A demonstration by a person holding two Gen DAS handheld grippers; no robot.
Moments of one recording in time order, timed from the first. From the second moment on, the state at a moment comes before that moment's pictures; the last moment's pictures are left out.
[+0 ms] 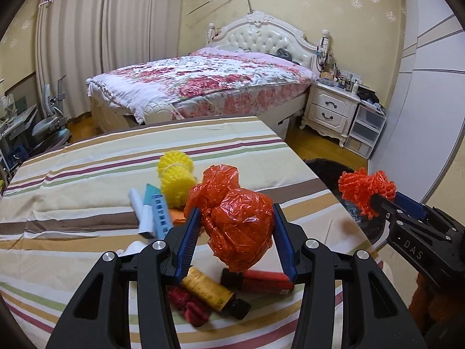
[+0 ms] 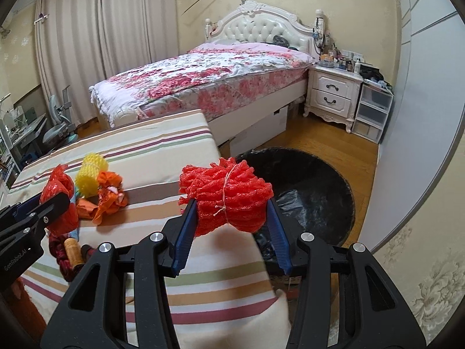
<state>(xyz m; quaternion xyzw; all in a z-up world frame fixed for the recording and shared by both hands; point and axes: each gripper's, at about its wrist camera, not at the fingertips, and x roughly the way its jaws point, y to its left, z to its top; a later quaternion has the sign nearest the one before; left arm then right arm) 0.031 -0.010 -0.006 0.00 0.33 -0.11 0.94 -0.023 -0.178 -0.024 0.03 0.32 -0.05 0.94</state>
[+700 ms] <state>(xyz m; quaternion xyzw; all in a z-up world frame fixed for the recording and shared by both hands) 0.111 -0.132 -0.035 0.06 0.36 -0.15 0.92 0.036 -0.272 -0.056 0.07 0.36 -0.13 0.92</state>
